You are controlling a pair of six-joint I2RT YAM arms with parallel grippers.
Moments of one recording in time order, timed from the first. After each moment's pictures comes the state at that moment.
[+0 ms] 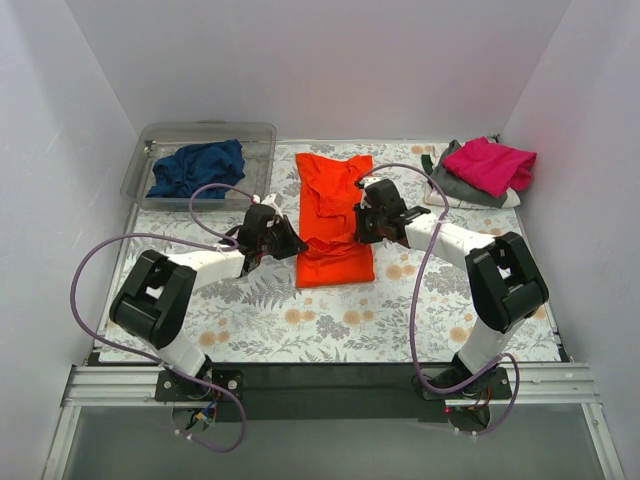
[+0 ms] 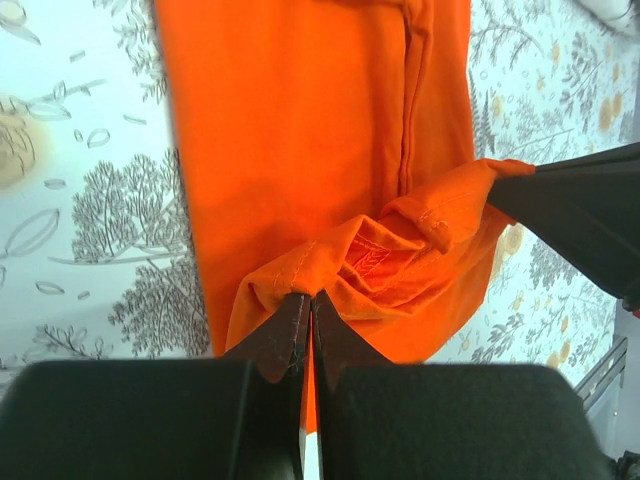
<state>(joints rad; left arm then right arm) -0.49 1.61 0.76 0.22 0.21 -0.72 0.56 1.71 1.09 -0.22 -0.08 0.29</state>
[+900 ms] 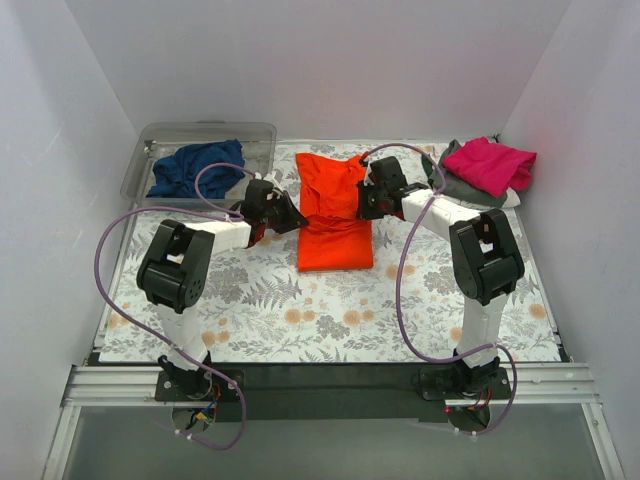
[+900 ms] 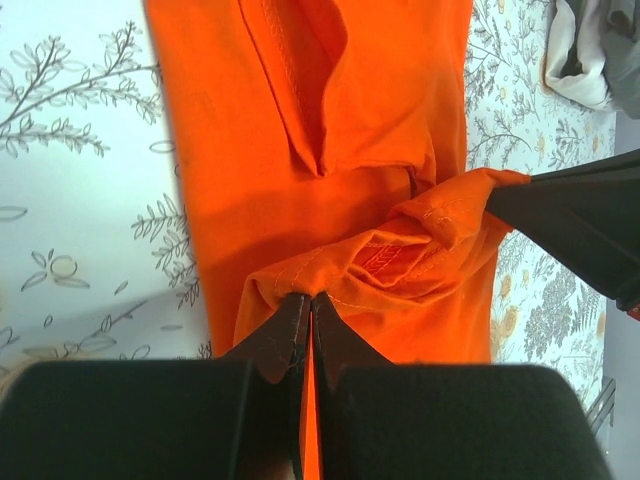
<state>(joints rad) -0.37 1.88 1.03 0.25 0.31 -0.67 0.45 1.94 1.35 -0.25 -0.14 0.24</state>
